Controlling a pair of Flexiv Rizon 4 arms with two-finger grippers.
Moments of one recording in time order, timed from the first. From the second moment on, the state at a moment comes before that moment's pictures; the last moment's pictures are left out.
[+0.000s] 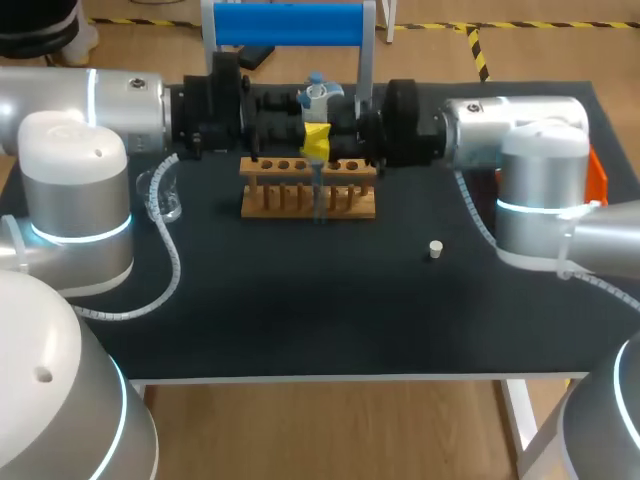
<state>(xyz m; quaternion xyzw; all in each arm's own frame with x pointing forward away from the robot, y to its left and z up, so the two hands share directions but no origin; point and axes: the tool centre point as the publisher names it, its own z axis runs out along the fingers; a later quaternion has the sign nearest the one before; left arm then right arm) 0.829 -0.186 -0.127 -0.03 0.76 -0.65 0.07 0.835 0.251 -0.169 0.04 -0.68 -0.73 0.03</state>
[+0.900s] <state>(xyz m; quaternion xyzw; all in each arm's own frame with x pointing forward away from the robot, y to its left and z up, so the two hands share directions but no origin) 0.827 -0.185 -0.127 -0.03 0.76 -0.65 0.07 0.893 0.045 -0.154 0.03 -0.67 -0.74 0.08</state>
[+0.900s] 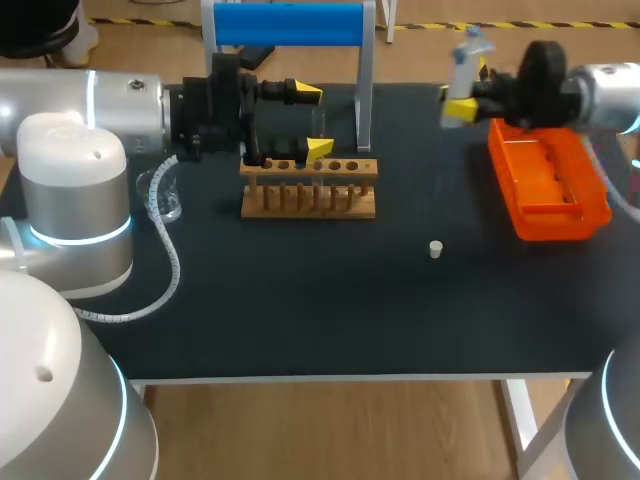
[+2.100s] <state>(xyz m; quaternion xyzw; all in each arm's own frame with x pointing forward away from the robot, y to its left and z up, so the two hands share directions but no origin) 0.827 -0.185 -0.127 -0.03 0.76 -0.65 0.07 0.885 -0.068 -0.111 0.07 -0.65 -0.75 0.10</state>
